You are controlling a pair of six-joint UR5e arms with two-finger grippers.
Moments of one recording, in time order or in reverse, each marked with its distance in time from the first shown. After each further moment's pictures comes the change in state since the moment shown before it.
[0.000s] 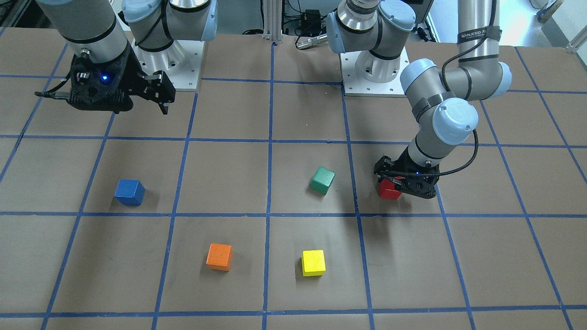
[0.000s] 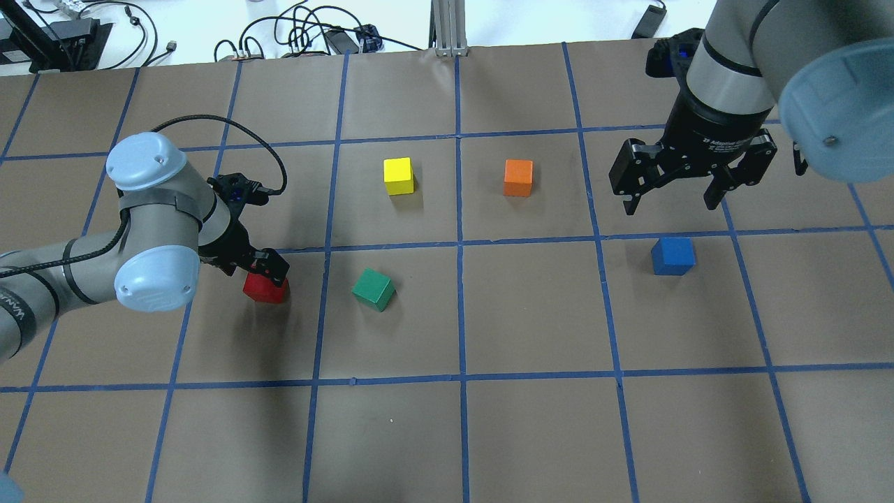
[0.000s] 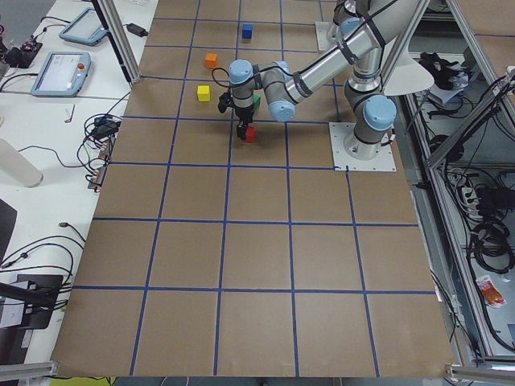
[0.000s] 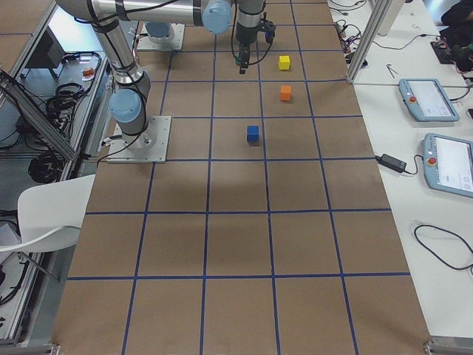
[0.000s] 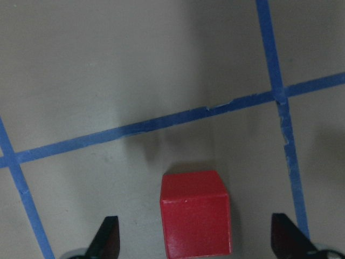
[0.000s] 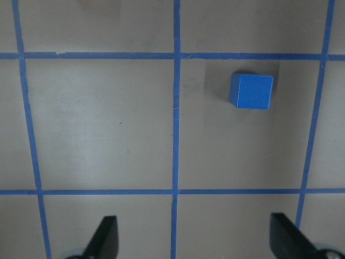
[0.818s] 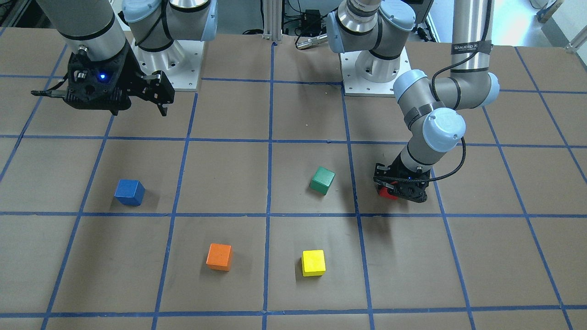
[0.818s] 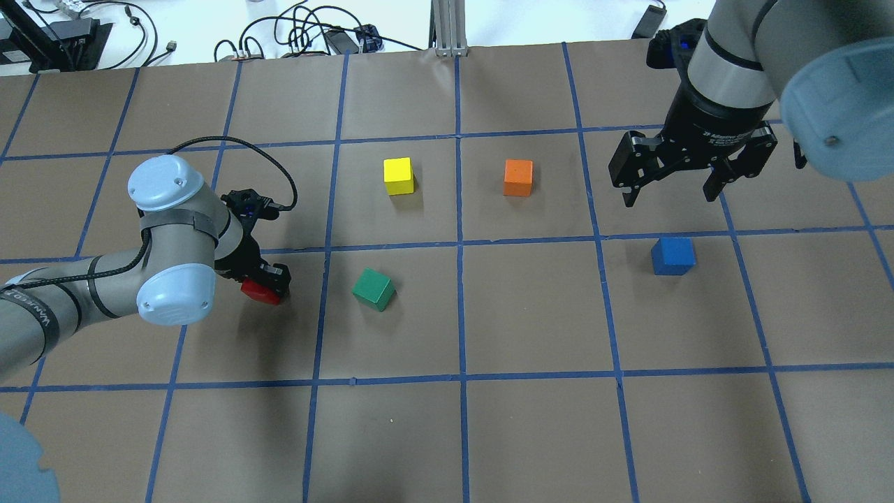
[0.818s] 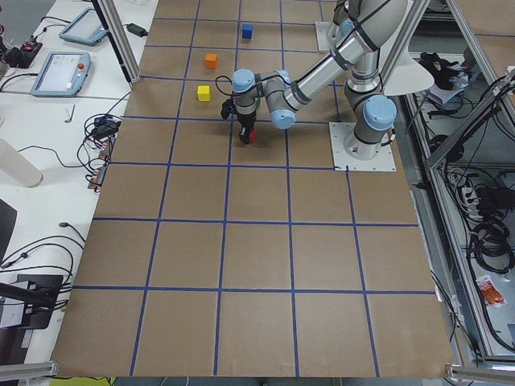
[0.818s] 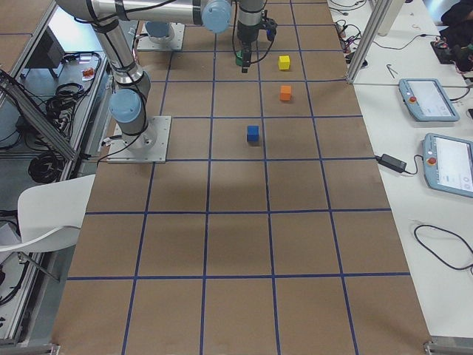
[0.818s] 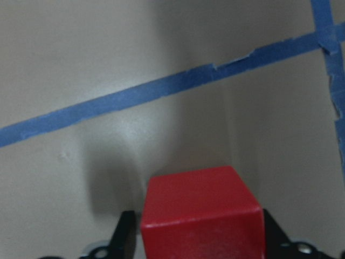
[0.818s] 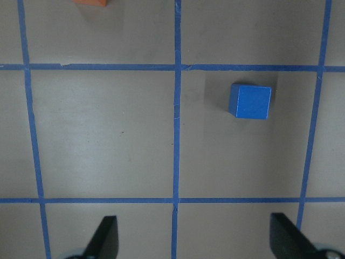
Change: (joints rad) left arm -0.012 -0.042 -0.019 0.063 -0.003 -0.014; right arm 0.001 -0.001 -0.004 -0.027 0.001 -0.001
